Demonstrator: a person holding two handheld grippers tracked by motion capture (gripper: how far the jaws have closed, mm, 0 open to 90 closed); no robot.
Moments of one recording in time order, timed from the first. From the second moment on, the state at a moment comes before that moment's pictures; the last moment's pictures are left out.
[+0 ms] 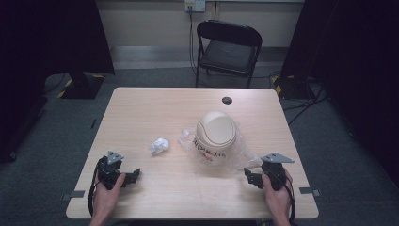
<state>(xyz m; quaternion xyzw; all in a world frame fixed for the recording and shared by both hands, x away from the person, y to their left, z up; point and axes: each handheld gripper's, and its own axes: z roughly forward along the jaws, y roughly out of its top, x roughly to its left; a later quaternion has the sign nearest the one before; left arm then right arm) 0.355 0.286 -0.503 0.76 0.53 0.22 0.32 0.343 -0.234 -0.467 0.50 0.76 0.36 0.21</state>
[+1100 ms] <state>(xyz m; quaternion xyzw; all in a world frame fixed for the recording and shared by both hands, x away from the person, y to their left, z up) 0.355 0.286 -0.503 0.76 0.52 0.22 0.32 0.342 -0.161 -0.400 0.36 0.80 0.46 0.15</state>
